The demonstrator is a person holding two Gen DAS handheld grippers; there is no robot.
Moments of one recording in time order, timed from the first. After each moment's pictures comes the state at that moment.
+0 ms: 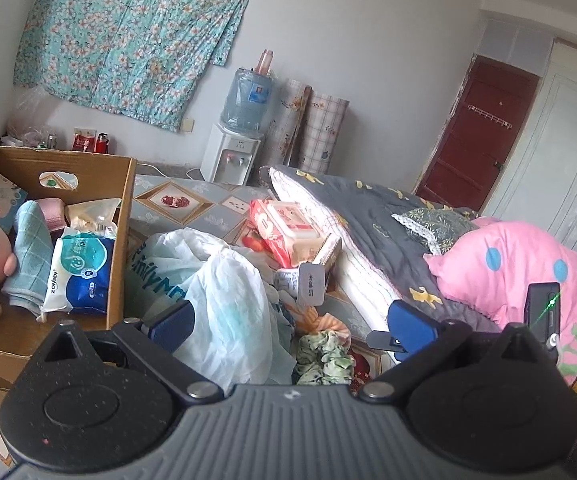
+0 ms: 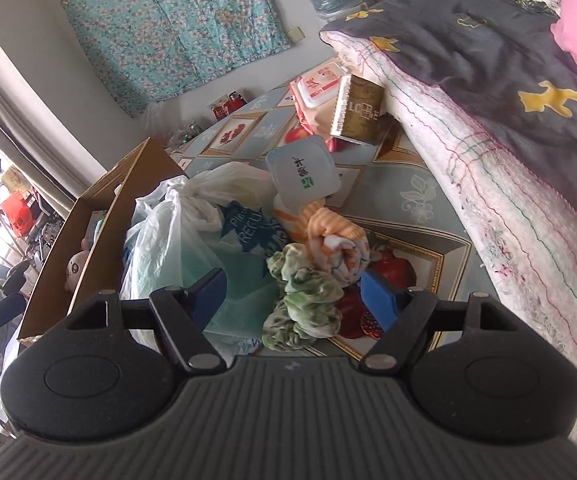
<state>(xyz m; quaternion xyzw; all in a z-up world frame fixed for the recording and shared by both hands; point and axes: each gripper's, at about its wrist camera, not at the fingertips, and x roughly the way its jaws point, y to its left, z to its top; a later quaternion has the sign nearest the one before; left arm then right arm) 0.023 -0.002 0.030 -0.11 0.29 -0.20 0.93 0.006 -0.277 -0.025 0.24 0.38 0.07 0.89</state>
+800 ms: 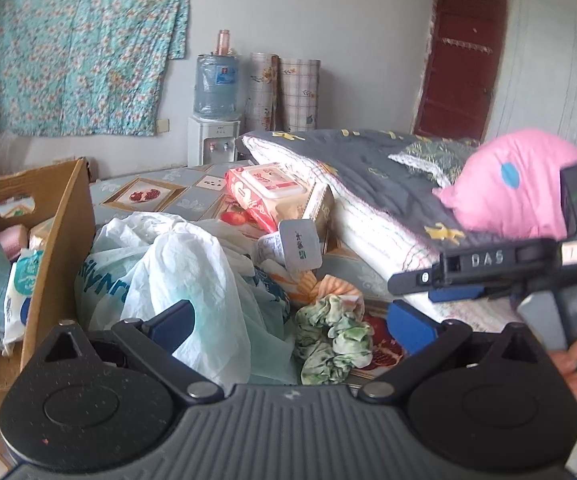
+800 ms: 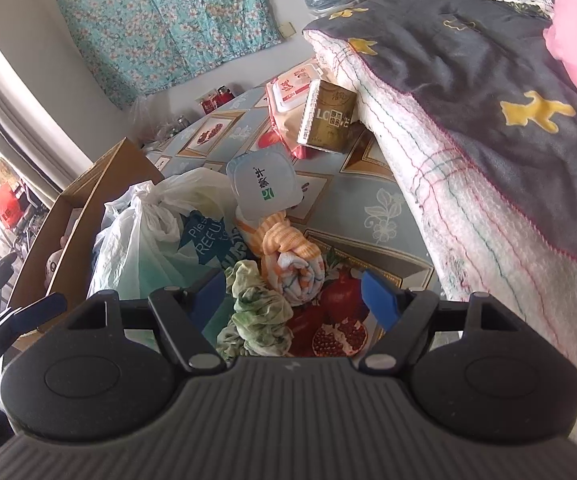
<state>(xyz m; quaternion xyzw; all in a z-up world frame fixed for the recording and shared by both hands) 0.049 -0.078 -0.027 0.03 0.30 -0.22 0.93 0.029 -0.305 -0.034 0.22 0.39 0.07 0.89</state>
